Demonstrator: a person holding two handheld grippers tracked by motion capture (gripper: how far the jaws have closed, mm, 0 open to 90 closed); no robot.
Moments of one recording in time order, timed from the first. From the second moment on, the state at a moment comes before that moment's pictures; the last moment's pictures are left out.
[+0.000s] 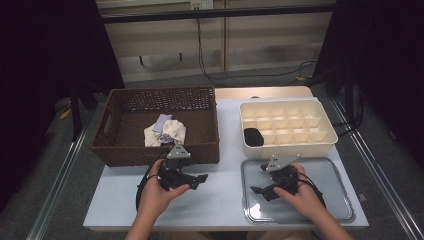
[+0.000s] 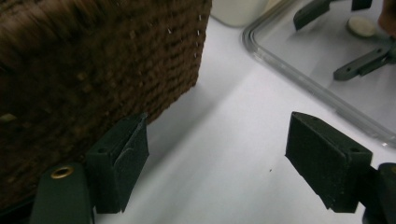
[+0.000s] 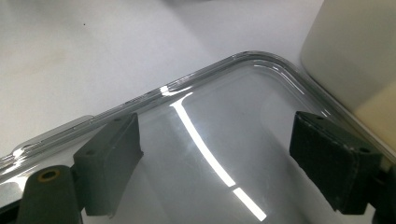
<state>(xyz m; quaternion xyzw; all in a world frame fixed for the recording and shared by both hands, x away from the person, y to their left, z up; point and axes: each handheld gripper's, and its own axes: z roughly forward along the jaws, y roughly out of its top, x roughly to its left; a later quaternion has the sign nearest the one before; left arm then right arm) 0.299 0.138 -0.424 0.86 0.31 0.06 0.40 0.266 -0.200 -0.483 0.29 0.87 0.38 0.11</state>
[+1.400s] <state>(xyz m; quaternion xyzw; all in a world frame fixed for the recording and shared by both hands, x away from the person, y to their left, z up) 0.385 0.161 -0.346 0.86 0.35 0.09 0.36 0.266 -0.200 -0.483 0.29 0.87 0.38 0.11</state>
